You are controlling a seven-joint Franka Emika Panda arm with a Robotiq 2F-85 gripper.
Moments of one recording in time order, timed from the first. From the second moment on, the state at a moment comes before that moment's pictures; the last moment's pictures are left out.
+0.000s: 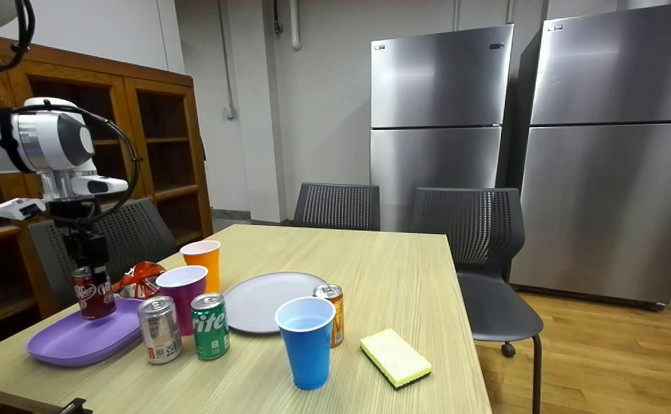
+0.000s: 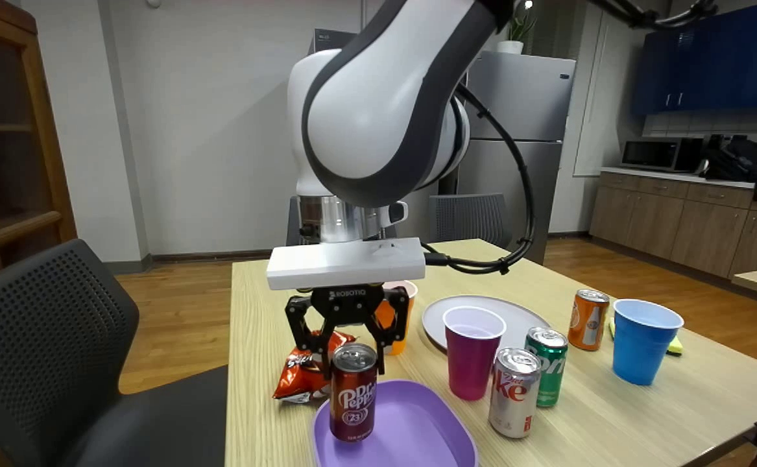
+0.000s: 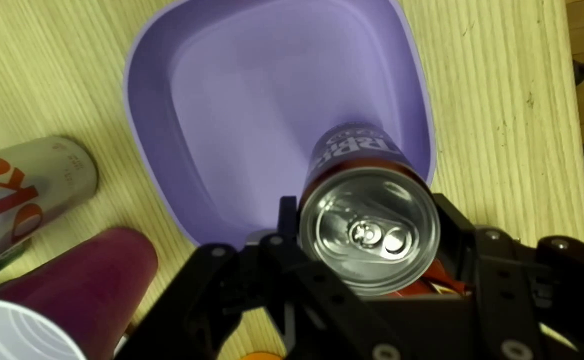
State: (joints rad) arm 0.43 0.40 0.19 -2.16 -0.17 2.45 1.01
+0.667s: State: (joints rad) arm 0.45 0.43 0.17 -2.13 -0.16 2.45 1.03
